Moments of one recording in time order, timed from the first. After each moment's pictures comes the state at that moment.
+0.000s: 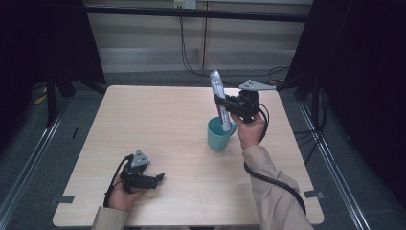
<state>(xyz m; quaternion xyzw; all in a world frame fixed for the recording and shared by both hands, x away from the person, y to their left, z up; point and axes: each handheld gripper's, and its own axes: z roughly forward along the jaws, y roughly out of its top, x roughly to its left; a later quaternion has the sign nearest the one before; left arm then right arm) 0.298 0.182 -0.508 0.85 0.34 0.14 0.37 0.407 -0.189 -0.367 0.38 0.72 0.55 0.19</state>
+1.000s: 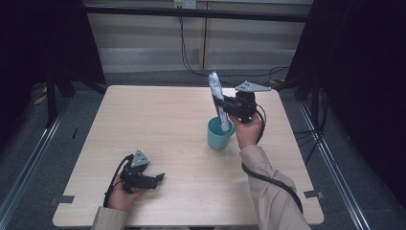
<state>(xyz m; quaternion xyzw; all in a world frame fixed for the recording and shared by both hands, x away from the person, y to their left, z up) 0.298 0.182 -0.508 0.85 0.34 0.14 0.37 0.414 -0.183 -0.377 0.38 0.72 0.54 0.21</state>
